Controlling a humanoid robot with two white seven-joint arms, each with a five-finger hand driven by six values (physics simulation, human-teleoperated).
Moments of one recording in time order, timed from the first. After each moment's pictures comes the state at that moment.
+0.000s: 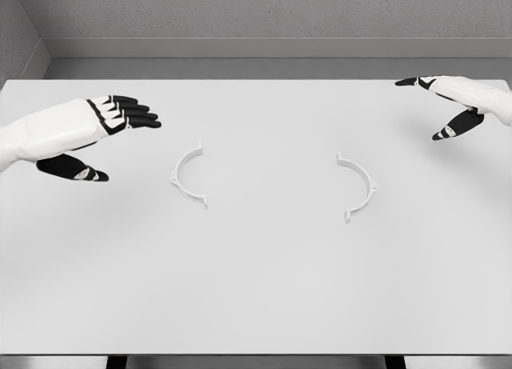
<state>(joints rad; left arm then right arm) -0.38 0.96 -0.33 -1.71 -0.13 -0.61 -0.46 -0.83 -0.73 0.63 -0.85 0.20 -0.61 0.48</state>
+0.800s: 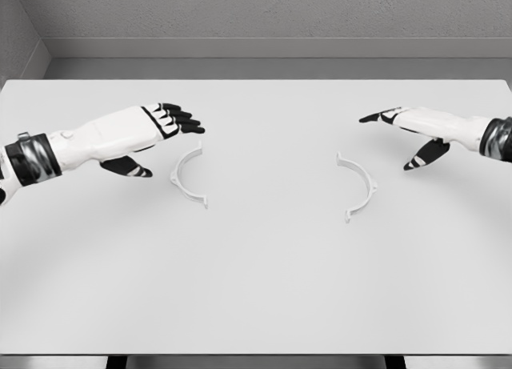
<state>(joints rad) -0.47 0.69 -0.41 -1.56 -0.42 -0.61 -0.46 -0.72 -0.72 0.65 -1.02 0.20 -0.61 0.54</state>
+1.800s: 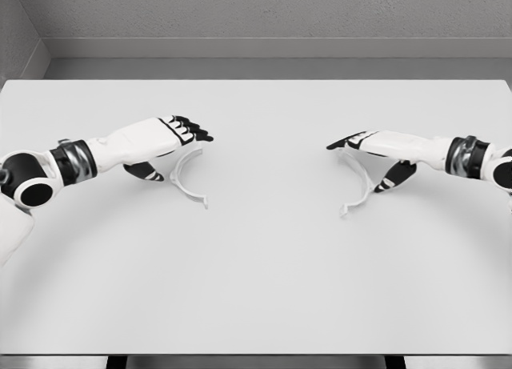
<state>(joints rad) -0.51 0.53 -0.42 -1.35 -0.66 -0.61 -0.46 -0.67 -0.65 0.66 -1.08 0.21 -0.61 0.60</state>
